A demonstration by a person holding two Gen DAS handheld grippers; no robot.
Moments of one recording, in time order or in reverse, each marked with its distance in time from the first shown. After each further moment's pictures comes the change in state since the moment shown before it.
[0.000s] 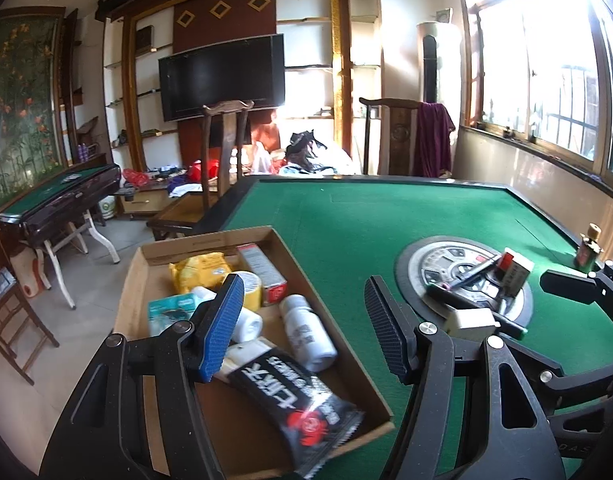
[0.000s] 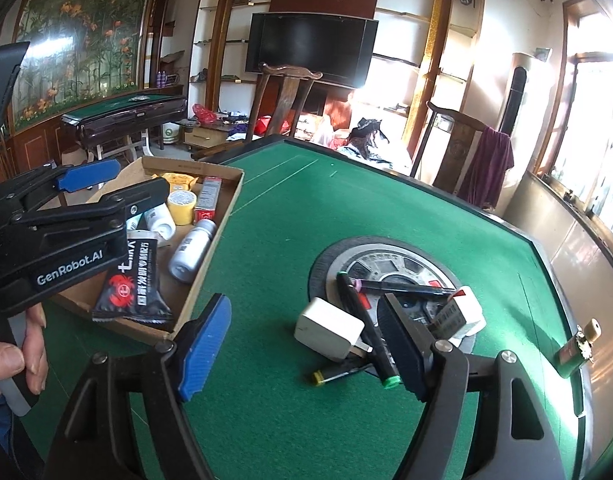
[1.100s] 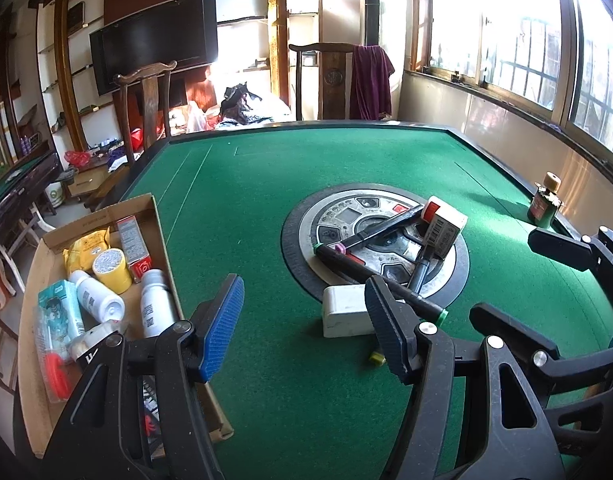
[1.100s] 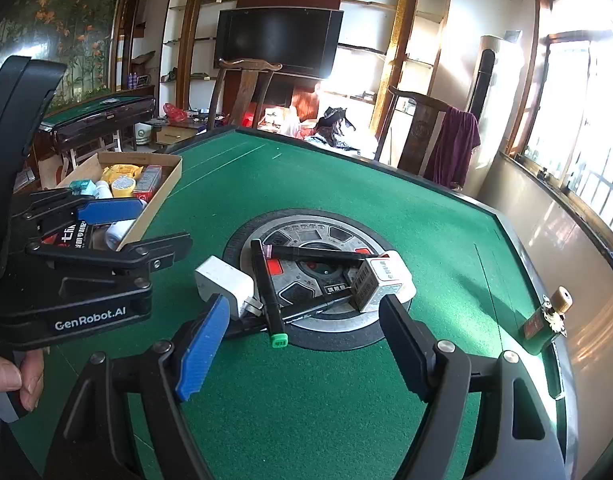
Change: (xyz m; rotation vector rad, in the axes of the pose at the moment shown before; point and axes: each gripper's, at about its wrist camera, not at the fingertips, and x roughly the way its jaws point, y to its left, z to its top) left arm 0.037 -0.098 0.005 0.093 0.192 -0.179; right arm -0.014 -0.073 -0.031 0.052 0.028 -0.072
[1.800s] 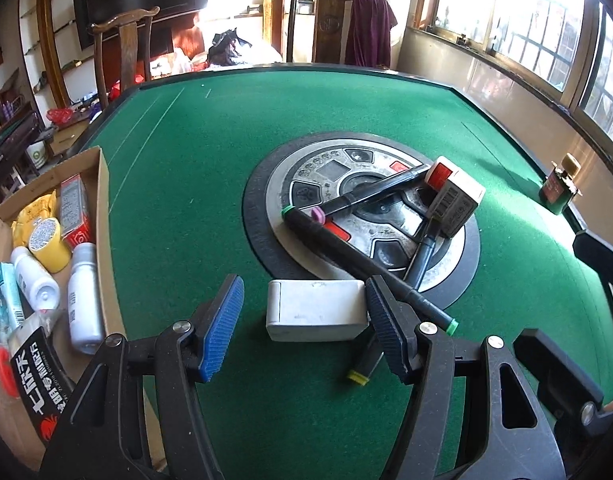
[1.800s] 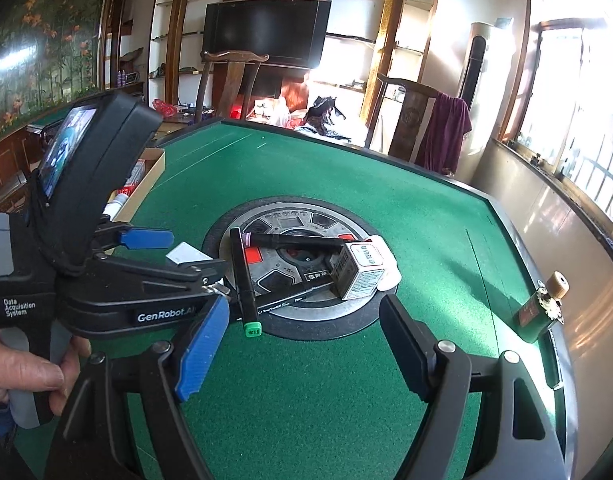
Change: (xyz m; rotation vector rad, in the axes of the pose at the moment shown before) left arm 0.063 -0.011 0.002 -0.035 0.197 -0.038; right arm 0.011 -0.014 -0.005 0.028 0.037 -0.018
